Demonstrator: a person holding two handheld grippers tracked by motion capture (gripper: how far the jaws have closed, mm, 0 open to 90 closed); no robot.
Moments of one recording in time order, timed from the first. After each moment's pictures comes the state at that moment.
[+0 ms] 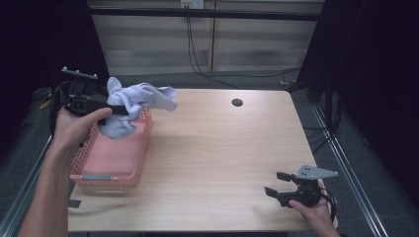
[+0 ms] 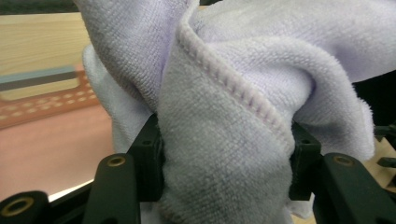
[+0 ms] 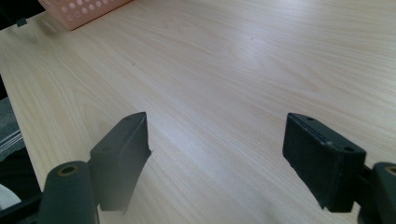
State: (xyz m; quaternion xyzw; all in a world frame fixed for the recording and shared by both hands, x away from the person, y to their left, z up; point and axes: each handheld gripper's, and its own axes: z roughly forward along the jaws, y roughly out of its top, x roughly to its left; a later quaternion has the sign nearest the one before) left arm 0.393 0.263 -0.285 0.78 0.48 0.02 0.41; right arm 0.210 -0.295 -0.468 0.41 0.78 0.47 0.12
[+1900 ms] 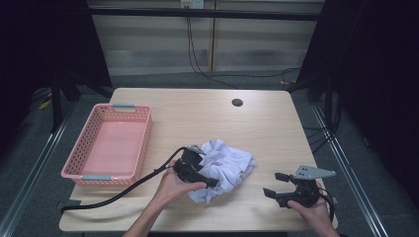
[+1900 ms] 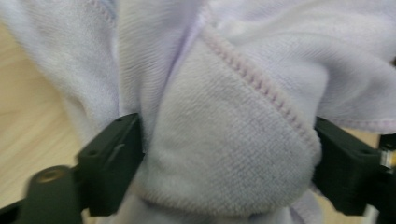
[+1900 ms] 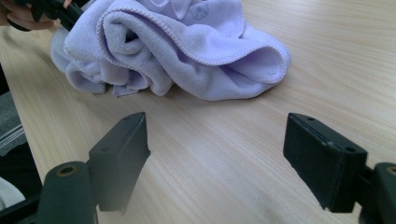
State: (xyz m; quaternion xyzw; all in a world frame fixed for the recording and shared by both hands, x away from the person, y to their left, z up) left arm 0.315 0.061 -0.463 0.88 0.32 -0.06 0.36; right arm 0.211 -0.291 -0.469 0.40 0.78 0.46 0.12
